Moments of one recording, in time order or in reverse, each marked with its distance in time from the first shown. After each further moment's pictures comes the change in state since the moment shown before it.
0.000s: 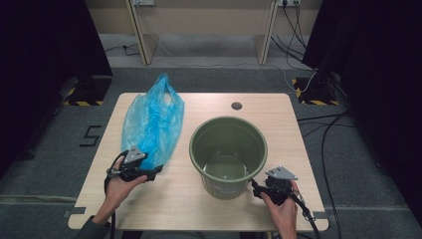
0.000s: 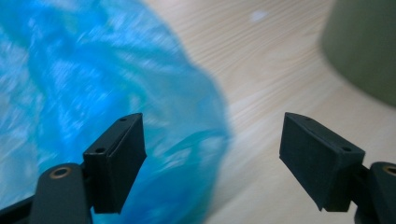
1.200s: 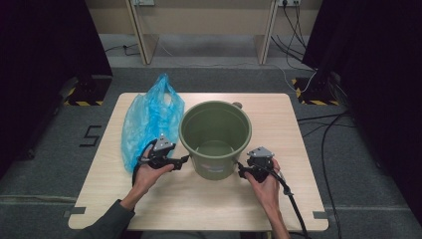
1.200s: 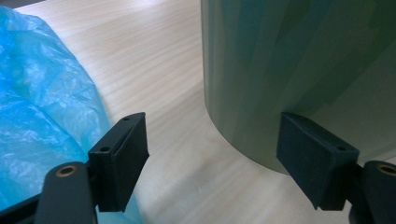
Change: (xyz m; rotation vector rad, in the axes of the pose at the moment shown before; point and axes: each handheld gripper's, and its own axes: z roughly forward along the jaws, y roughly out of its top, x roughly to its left) left arm -0.022 0.043 0.070 -0.015 -0.064 0.005; right arm 0.014 0.052 0.058 0.031 -0.008 -0.090
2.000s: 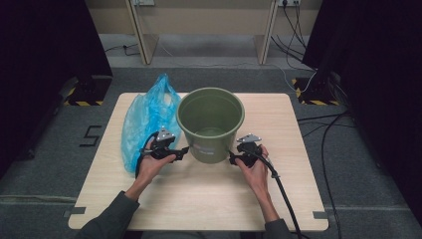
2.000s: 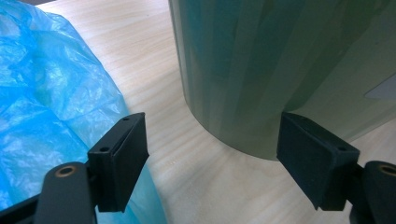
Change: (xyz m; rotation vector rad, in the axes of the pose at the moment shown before) left arm 0.020 0.011 0.023 0.008 0.046 -0.042; right arm 0.003 0.035 0.045 0.034 0.007 0.007
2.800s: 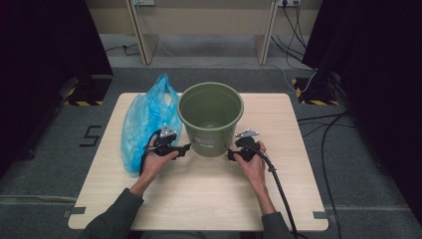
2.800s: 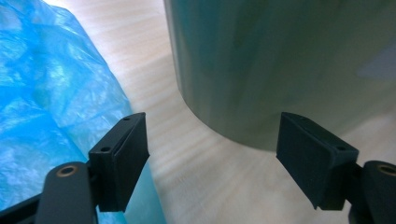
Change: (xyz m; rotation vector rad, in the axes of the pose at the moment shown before) left arm 0.004 0.000 0.014 0.012 0.010 -0.019; right arm -0.006 0.010 0.019 0.036 0.009 0.018
